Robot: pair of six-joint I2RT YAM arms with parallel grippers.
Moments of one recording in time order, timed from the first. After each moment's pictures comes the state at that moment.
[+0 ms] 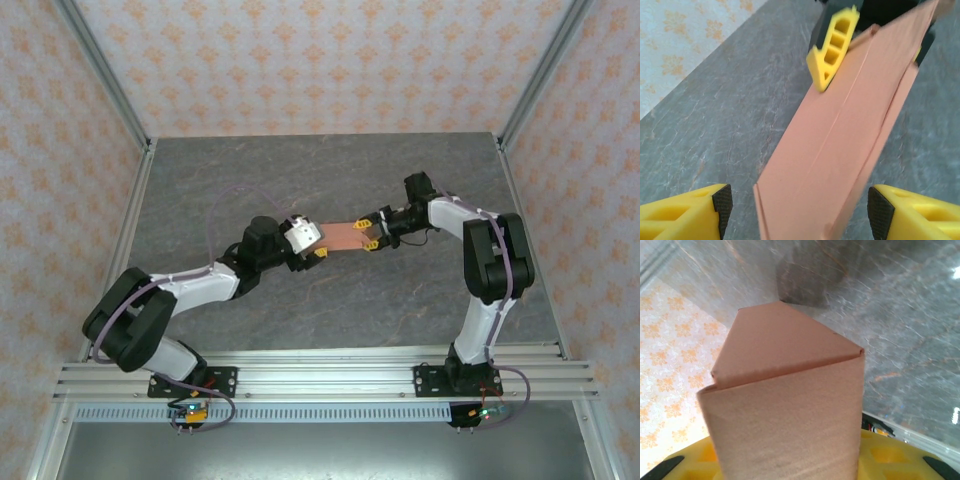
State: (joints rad) left arm -0.55 1.49 0.64 0.42 0.23 0.47; right arm 0.18 1.89 1.19 -0.57 -1.04 1.19
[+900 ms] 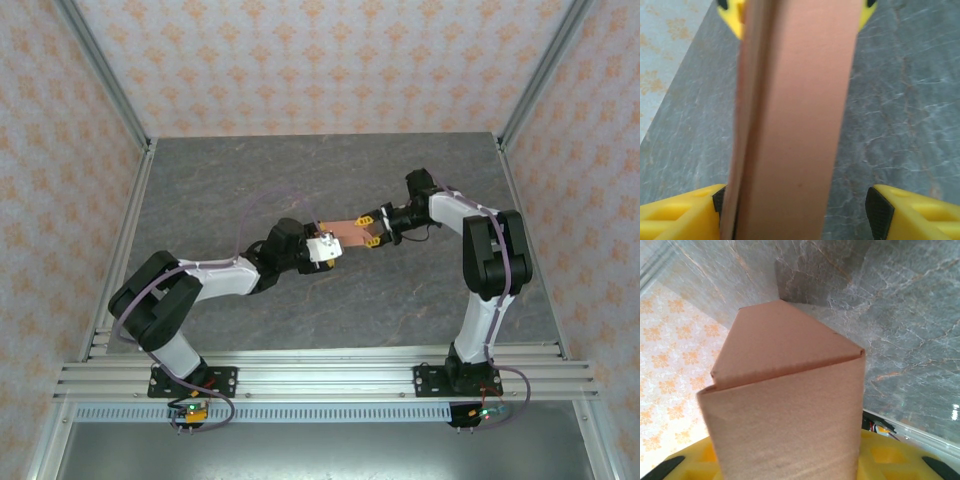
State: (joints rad) left arm -0.65 1.63 0.73 0.35 0.10 0.72; right arm 0.17 1.91 1.24 -0.63 -1.03 1.17
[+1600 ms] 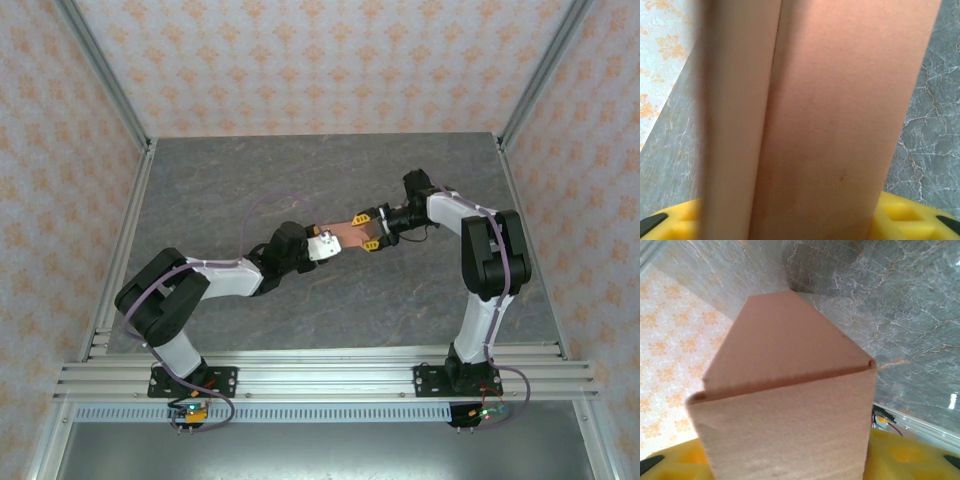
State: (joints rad) left arm -0.66 1.67 0.74 0.37 -0.06 0.67; right arm 0.19 1.91 1.24 -0.64 -1.07 1.16
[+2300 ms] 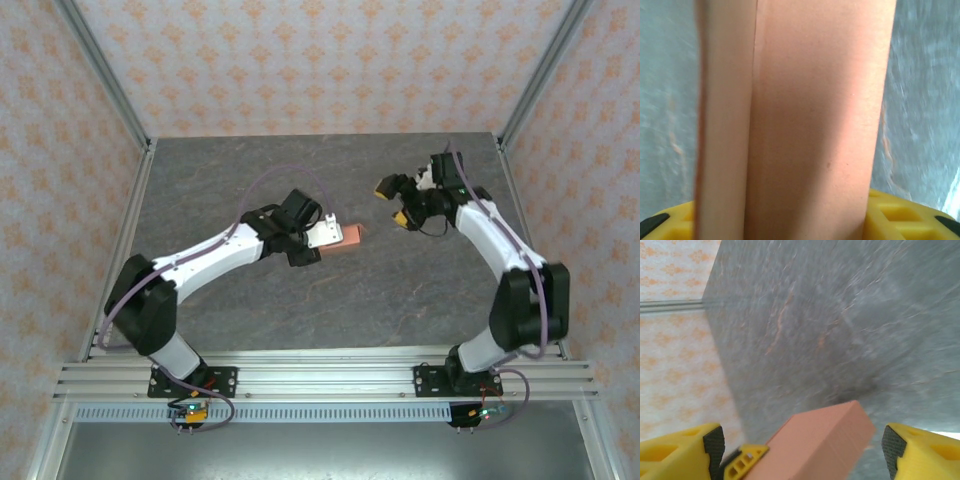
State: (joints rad) left arm -0.66 1.63 1.22 -0.66 0.00 0.61; right arm 0.16 1.48 1.14 -0.52 -0.56 0.84
